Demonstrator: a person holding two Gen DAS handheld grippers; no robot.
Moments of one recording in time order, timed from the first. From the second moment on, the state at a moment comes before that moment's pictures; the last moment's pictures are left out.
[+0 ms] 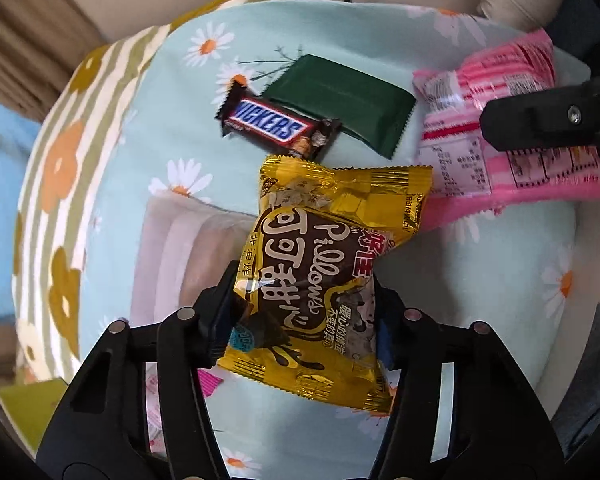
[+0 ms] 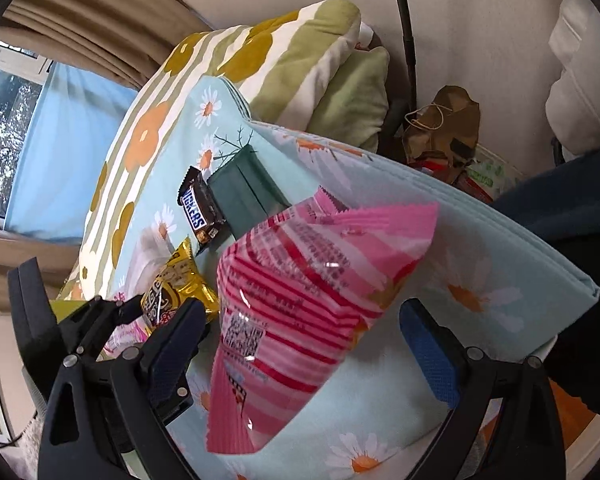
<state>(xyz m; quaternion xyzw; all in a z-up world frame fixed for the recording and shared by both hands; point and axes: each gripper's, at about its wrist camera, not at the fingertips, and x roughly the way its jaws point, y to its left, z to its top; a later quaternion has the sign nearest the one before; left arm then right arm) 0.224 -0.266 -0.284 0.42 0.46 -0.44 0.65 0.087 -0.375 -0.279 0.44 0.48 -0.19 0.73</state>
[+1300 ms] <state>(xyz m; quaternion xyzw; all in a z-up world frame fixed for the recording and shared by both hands) 0.214 -0.183 -0.150 0.21 0.47 -0.26 0.82 0.130 -0.334 -0.175 0.23 0.49 0.01 0.84</state>
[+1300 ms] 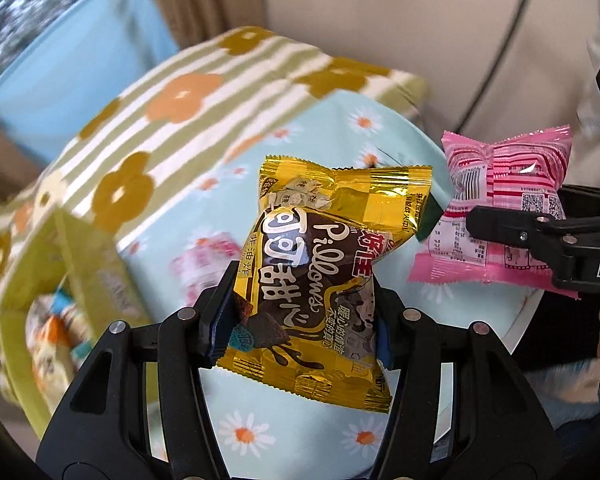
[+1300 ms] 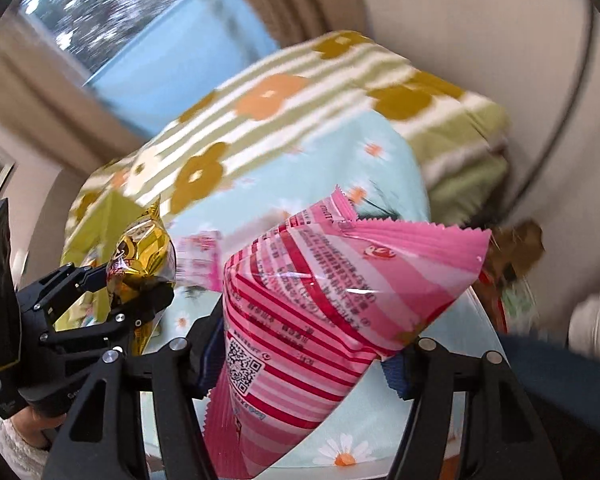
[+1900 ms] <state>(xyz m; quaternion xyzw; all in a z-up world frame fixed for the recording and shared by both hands) 0.231 0.013 -0.070 0.08 0.42 -0.07 0.90 0.225 -0.163 -0.106 0.12 0.45 0.22 0.86</state>
